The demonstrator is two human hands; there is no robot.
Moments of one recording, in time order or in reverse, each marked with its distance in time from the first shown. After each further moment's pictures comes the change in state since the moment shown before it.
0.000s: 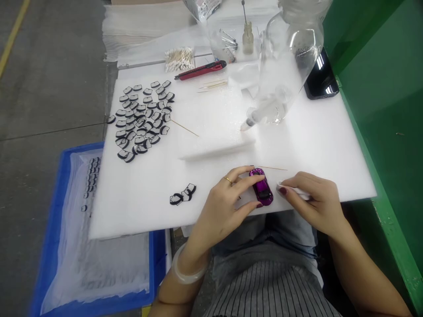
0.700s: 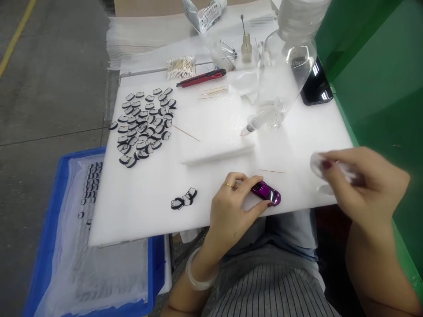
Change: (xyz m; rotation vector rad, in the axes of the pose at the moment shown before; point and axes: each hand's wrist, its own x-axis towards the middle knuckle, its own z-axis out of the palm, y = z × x) left_hand 0.001 0.008 0.023 0.132 0.236 -0.076; right_hand 0.011 0.001 -0.042 -0.356 0.374 -0.083
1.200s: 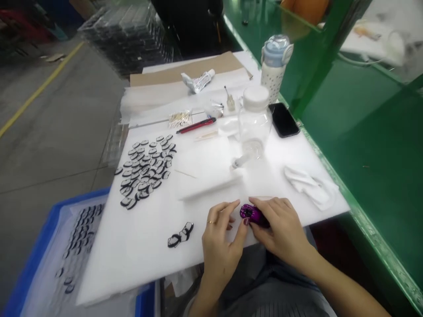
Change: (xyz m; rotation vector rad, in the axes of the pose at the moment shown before) left_hand -0.008 -0.006 -0.001 -0.038 0.176 -0.024; right_hand -0.031 -0.048 0.058 0.028 -0.256 0.000
